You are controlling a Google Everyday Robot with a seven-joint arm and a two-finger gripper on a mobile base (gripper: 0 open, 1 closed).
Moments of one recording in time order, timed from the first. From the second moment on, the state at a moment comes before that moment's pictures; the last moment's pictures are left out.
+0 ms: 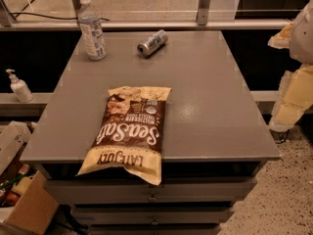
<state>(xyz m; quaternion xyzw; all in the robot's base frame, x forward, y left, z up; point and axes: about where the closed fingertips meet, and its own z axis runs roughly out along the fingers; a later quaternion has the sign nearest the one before) 0.438 -0.217 0.976 -0.60 0.78 -0.03 0.16</state>
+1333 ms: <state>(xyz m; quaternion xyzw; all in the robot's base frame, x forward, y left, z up) 0.468 -0.191 0.942 -0.60 0.77 0.01 0.23</state>
